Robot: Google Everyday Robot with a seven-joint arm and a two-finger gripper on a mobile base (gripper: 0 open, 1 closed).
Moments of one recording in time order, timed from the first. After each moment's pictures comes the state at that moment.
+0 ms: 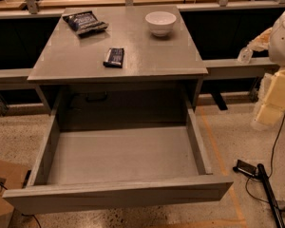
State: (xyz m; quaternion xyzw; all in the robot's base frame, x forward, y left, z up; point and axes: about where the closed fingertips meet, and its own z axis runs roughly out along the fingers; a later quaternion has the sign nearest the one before) arm 0.438 -0.217 0.977 -0.60 0.78 -0.03 0.16
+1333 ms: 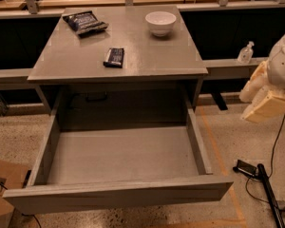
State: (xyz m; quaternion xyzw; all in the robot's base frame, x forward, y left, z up) arm 0.422 -0.217 0.943 -0.62 0.77 0.00 0.15
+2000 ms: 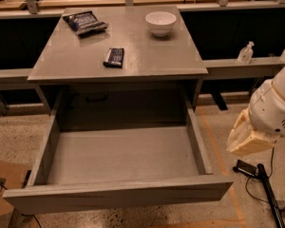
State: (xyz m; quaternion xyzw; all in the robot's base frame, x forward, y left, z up) arm 0.382 -0.203 0.863 -0.64 0.76 0.10 0.10
